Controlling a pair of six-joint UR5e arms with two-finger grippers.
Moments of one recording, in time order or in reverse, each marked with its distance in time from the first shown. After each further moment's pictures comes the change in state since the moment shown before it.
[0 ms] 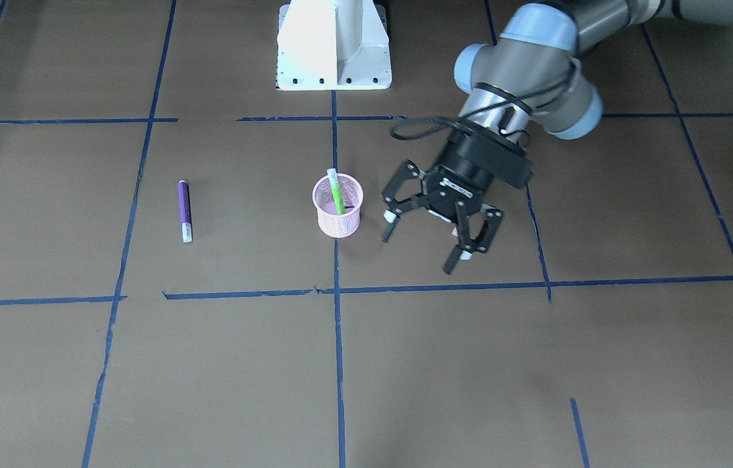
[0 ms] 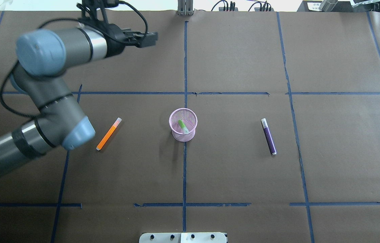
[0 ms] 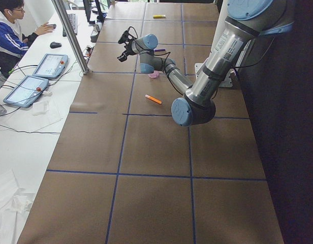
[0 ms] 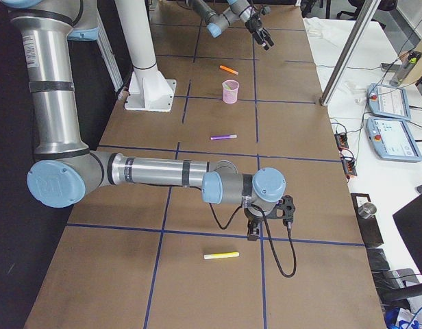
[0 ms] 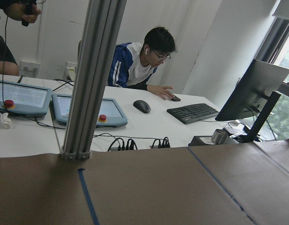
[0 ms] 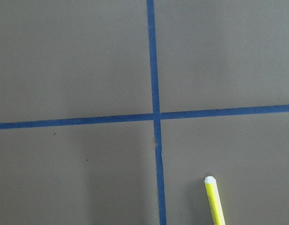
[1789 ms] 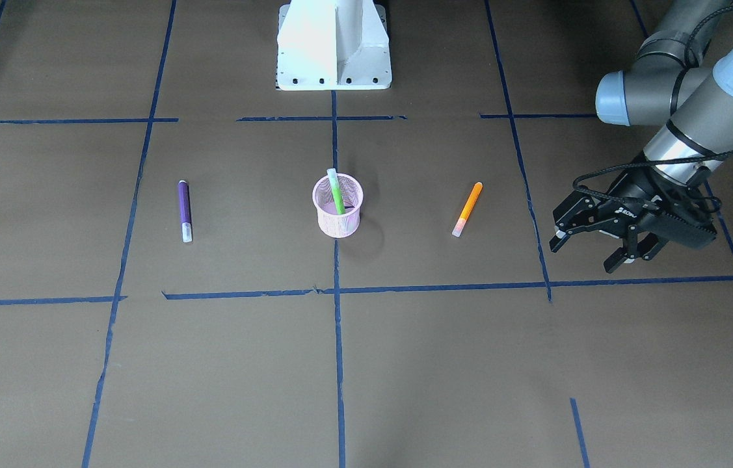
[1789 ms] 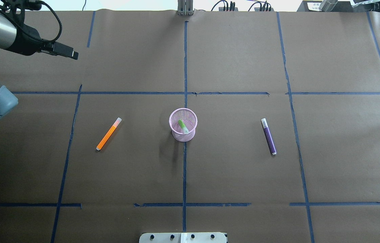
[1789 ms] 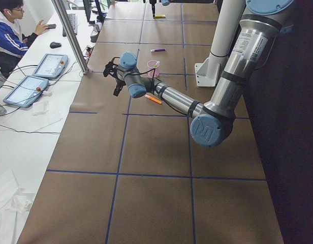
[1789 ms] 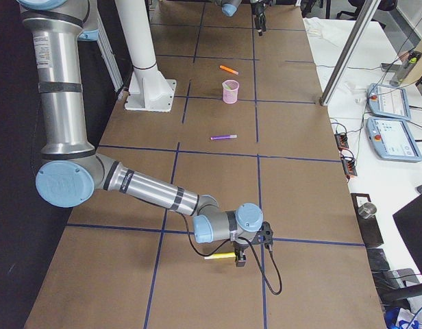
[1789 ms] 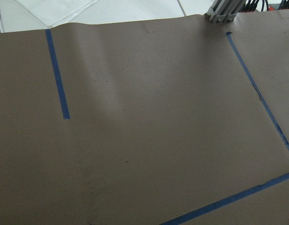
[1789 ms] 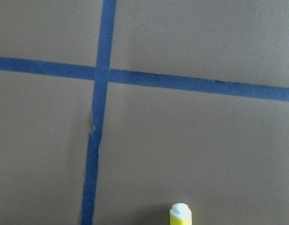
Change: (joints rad) left arm -0.235 0.240 -0.013 0.139 -0.495 0.197; right arm -0.183 -0.029 -0.325 0.494 -0.112 0.055
